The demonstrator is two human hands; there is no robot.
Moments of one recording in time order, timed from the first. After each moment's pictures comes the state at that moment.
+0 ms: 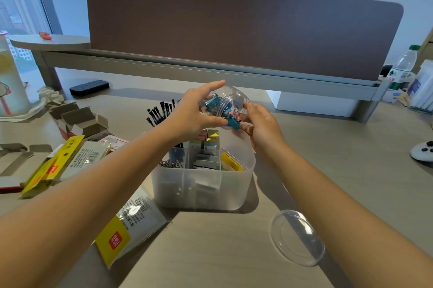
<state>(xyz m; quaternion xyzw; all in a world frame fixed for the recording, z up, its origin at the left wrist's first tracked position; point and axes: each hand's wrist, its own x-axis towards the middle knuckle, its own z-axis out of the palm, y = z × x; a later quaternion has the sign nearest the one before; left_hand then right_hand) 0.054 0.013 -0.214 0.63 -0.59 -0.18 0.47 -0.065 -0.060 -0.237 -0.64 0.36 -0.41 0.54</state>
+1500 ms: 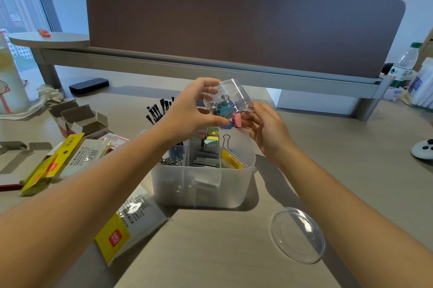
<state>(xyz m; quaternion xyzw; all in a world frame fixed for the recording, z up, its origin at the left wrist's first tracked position) 0.058 0.019 -0.217 0.59 -0.62 -0.13 0.50 -0.075 -0.063 -0.241 -0.64 0.30 -0.41 0.58</state>
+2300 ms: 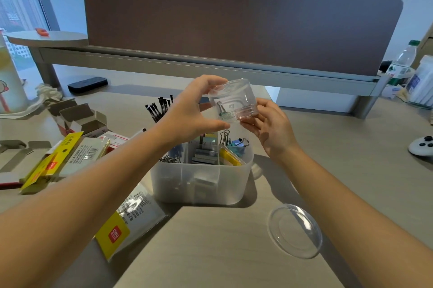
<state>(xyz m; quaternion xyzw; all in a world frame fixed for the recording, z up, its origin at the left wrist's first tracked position) 0.053 0.023 -0.220 0.56 -0.66 -0.11 0.49 -0.086 -0.060 -0.238 -0.61 0.25 -0.44 0.61</state>
